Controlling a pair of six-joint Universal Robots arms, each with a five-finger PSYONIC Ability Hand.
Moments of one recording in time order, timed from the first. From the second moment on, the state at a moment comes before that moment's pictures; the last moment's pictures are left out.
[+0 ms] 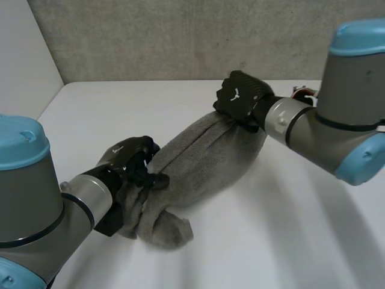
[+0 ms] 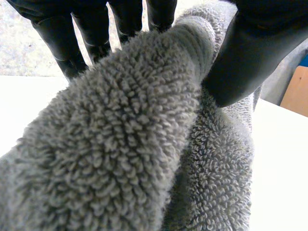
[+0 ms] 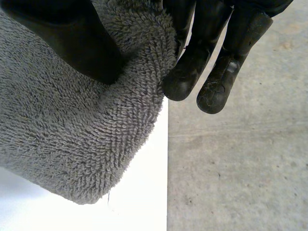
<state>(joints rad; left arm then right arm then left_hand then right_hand) 4.18 -1.77 -1.69 3.12 -1.53 2.79 2.07 -1.00 0.97 0.26 1.22 2.00 1.30 1.35 1.37 1.35 1.17 1.29 1.32 1.31 1.31 1.14</state>
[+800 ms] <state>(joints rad) 4.42 -1.82 -1.60 3.15 -1.54 3.17 2.23 -1.12 1.25 0.31 1.32 2.83 0.30 0.29 0.30 0.30 0.10 0.26 0.26 0.25 0.26 0.08</state>
